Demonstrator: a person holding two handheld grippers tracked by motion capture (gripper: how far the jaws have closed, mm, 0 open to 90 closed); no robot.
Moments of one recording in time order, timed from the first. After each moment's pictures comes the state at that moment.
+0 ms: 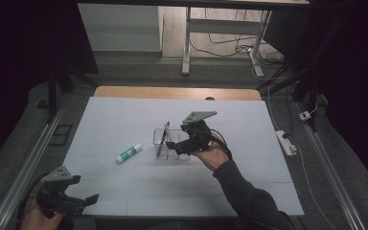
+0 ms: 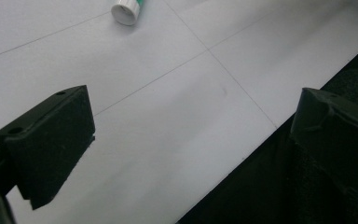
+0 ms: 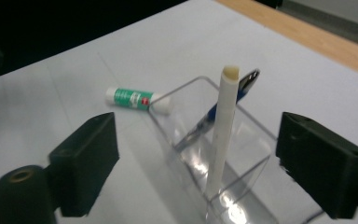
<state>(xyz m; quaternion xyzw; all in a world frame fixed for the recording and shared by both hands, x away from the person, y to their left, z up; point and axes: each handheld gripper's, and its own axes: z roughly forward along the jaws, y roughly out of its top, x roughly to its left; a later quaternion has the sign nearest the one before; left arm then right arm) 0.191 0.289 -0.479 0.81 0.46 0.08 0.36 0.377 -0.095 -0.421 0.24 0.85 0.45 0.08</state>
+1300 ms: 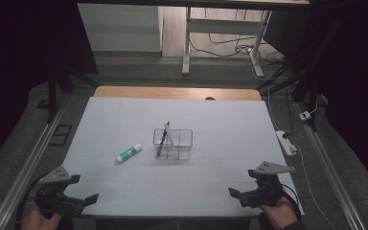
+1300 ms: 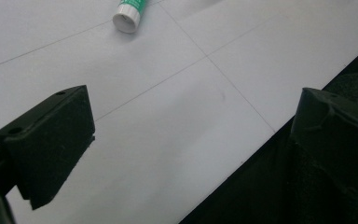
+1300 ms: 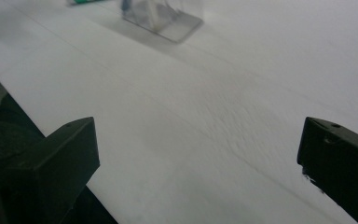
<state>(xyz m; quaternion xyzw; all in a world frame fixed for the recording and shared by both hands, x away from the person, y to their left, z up) 0.189 0.289 -0.477 0.81 0.46 0.09 0.37 0.256 -0.279 -0.453 0.39 0.82 0.40 0.11</state>
